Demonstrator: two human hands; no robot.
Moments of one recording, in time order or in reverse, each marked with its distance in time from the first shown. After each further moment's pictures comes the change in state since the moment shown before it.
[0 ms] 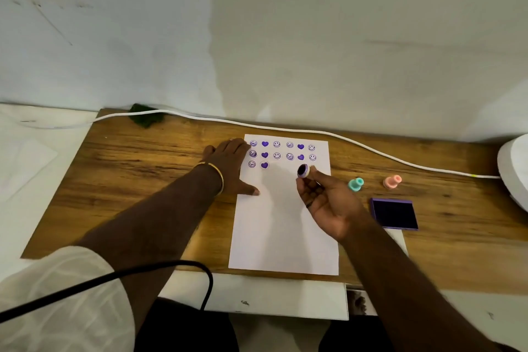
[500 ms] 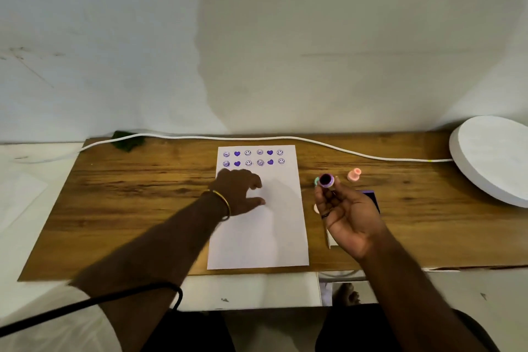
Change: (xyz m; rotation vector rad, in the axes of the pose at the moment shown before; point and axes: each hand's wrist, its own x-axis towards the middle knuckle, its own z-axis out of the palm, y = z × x) left_hand -0.034 0.097 -0.029 -0.059 0.020 0.184; right_hand -0.073 -0.047 -0.066 0.248 0.001 -0.081
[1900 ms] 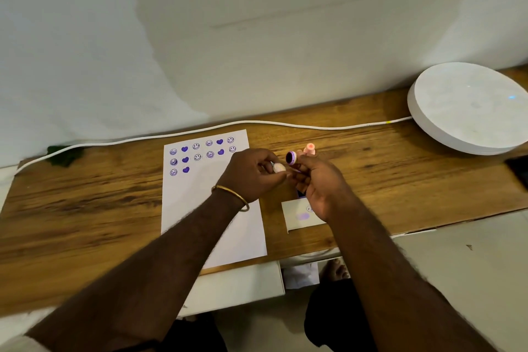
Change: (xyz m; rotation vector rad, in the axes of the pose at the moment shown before) left_hand 0.051 0.133 0.006 -0.595 0.280 0.065; right_hand 0.043 -0.044 -0.035 -0.415 0.185 -0.125
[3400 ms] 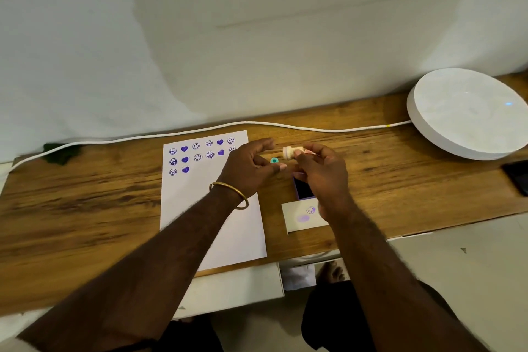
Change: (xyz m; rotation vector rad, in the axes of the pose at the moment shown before) left_hand 0.007 -0.002 -0.006 -0.149 0.022 -0.154; right_hand 0.004 0.002 0.003 -0.369 0.157 -0.403
